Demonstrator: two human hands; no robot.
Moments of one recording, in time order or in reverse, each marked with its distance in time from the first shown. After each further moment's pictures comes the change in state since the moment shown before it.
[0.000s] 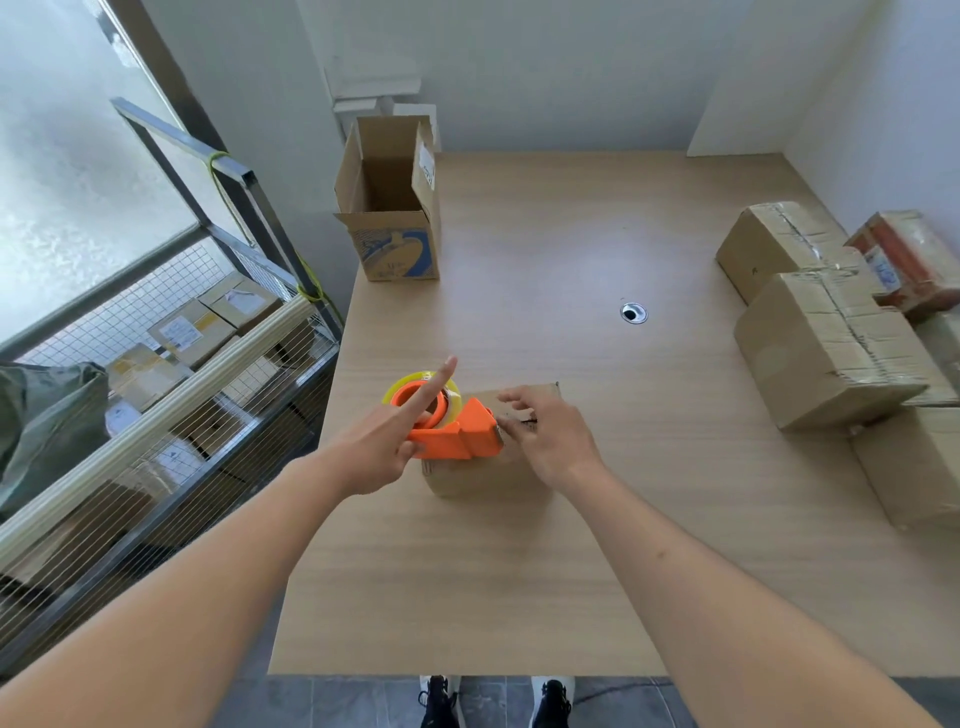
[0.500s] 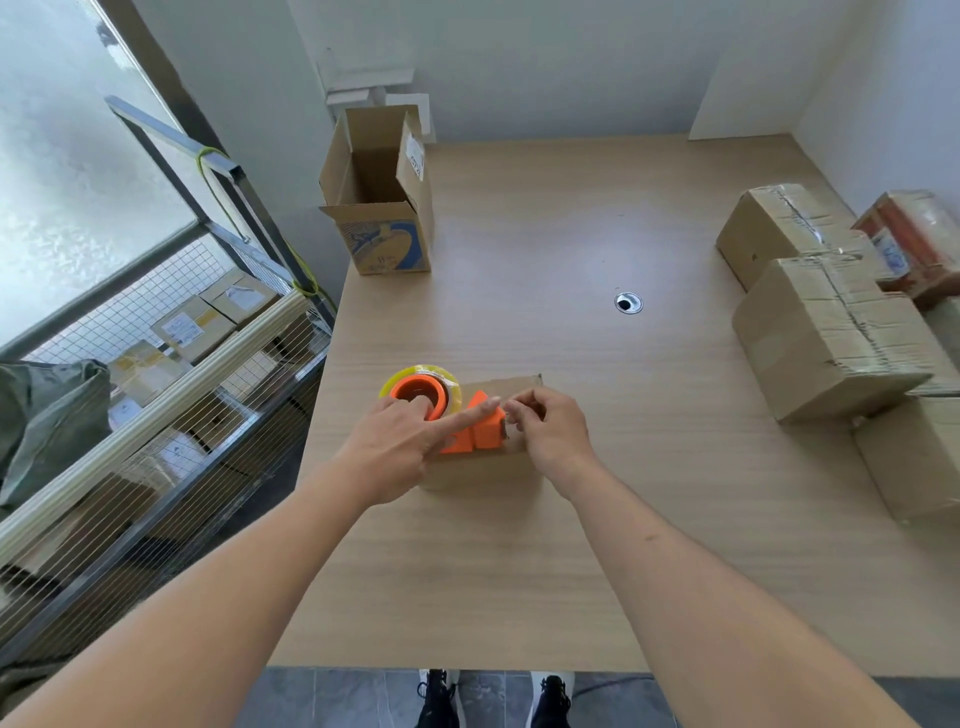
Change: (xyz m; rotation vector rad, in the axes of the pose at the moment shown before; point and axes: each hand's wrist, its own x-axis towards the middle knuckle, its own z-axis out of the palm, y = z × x) left_hand 0.021 0.024 0.036 0.518 0.119 0.086; right_hand 0.007 0.028 0.001 0.405 0.086 0.143
